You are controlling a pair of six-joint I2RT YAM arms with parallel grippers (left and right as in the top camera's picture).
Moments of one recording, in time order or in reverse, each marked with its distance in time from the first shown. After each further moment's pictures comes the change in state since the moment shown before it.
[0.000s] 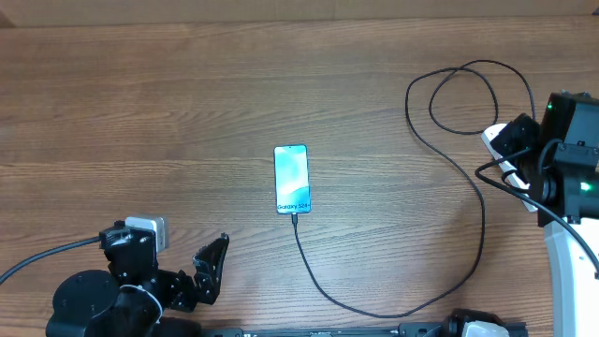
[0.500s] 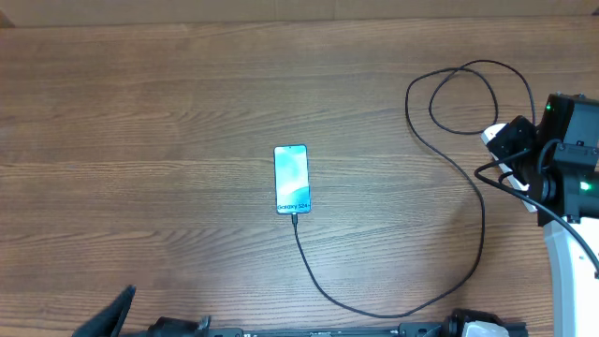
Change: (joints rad) left arm 0.000 -0.455 0.008 0.003 0.032 0.121; right arm 0.000 -0.001 0.000 -0.013 -0.048 0.006
